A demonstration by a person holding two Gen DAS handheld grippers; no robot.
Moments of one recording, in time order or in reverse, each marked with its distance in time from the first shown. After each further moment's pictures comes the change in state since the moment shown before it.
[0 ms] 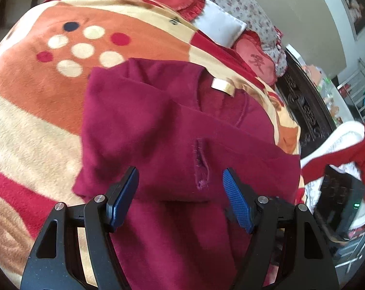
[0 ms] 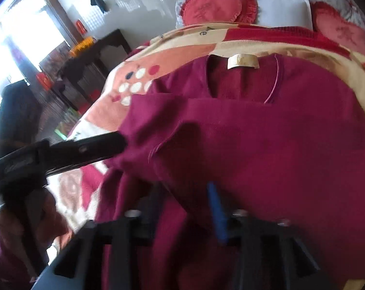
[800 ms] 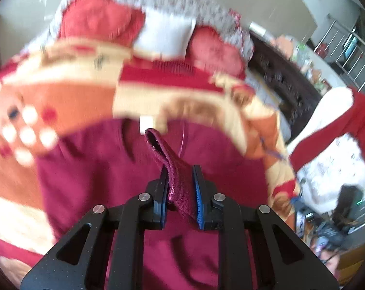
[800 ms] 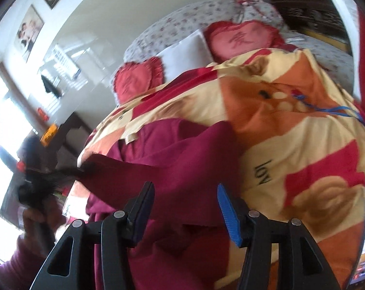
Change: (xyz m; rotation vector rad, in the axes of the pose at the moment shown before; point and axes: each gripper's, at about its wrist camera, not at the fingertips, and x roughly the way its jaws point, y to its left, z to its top) left arm -0.018 -0.106 0.063 0.274 -0.047 -0.024; right arm -0.179 -0.127 -0.062 0.378 -0.335 -0.187
